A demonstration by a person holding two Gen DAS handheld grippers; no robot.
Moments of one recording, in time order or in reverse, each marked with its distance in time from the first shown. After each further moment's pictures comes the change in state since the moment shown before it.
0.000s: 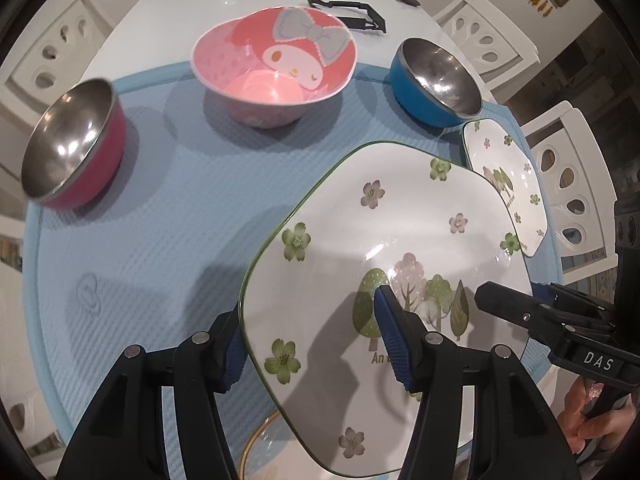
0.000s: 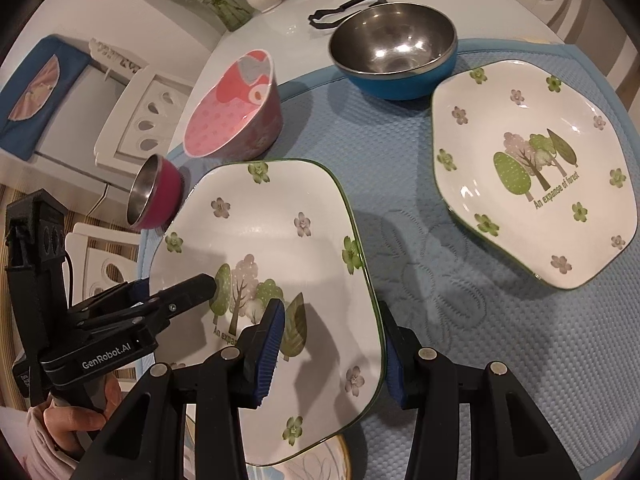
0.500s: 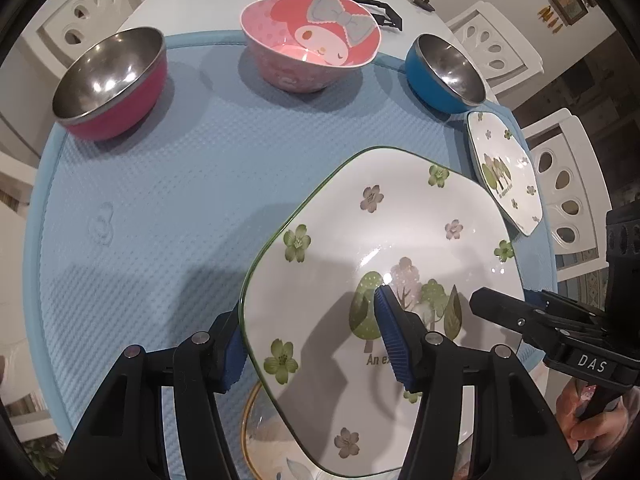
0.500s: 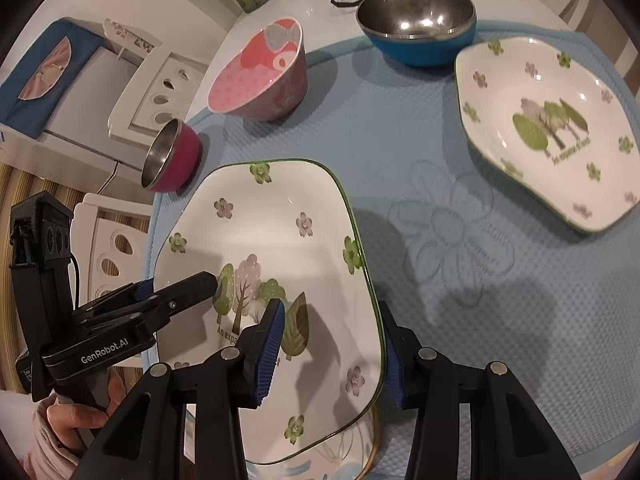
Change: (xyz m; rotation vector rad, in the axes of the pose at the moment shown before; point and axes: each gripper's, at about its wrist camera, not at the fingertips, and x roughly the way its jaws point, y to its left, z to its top) left arm -0.013 0.017 -0.043 -0.067 0.001 -0.022; right arm 0.010 0.021 -0.032 -0.021 0.047 0.032
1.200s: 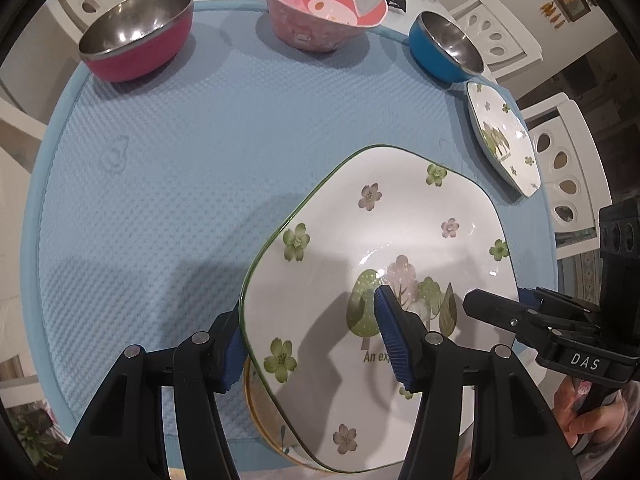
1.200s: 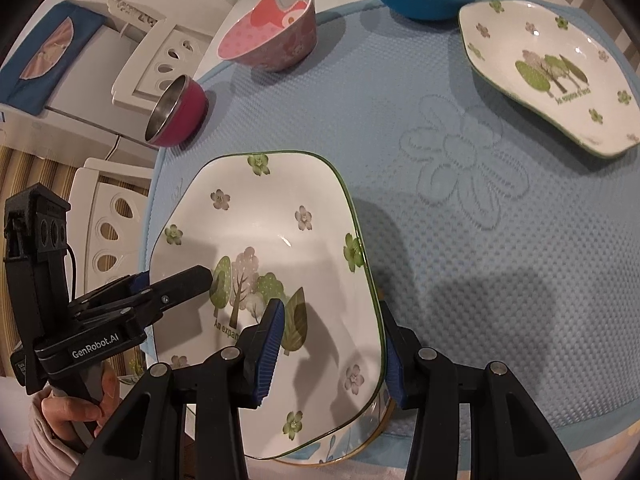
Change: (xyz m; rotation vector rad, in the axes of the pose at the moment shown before) left arm -0.003 0.008 -0.046 -0.030 0.045 -0.010; right arm 0.012 0.007 -0.040 -0.015 0.072 0.003
